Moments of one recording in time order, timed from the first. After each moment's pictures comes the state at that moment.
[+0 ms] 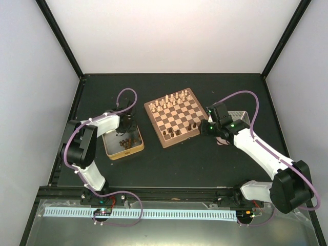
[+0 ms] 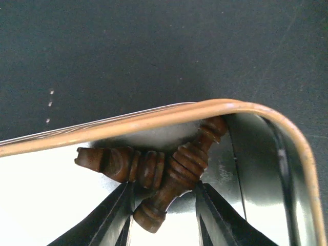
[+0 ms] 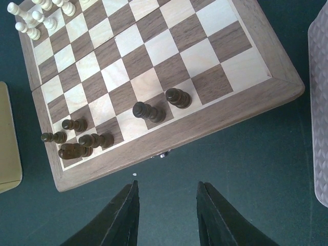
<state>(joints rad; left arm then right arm) -0.27 1.72 0.96 -0.43 -0.10 -0.47 0.48 1.26 0.89 -0.57 -0.06 0.54</state>
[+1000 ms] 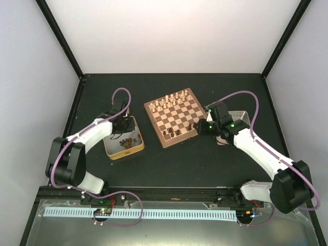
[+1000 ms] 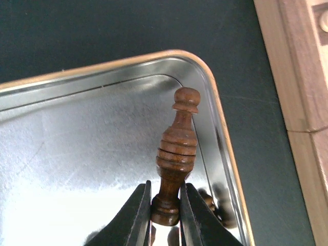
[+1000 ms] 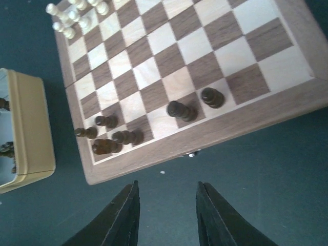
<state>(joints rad) -0.27 1.50 0.90 -0.48 -0.03 -0.47 0.48 1.26 0.89 -0.54 -0.14 0.56</state>
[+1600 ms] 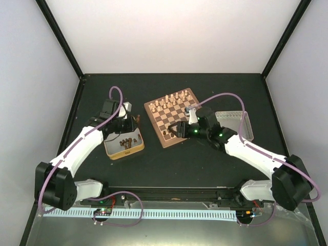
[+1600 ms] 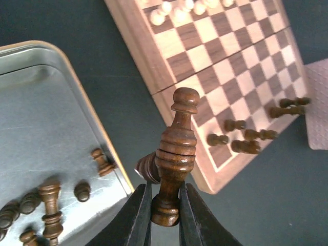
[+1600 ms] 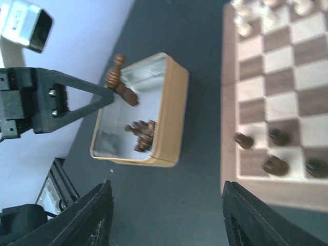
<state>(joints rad) -0.27 1.24 0.88 -0.55 0.30 -0.44 0.67 1.28 0.81 -0.10 -0.36 0.66</state>
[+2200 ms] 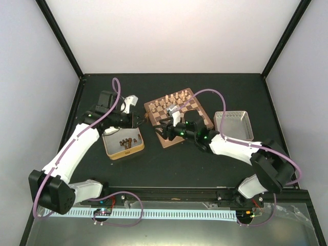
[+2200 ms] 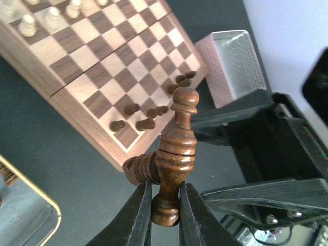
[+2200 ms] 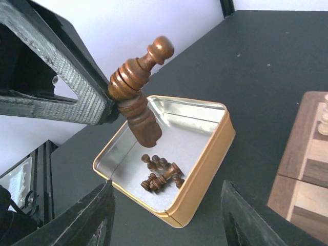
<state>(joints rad) -0.30 1.20 1.05 -0.69 0.59 -0.36 0.79 1.48 0.78 0.40 -0.36 0.36</state>
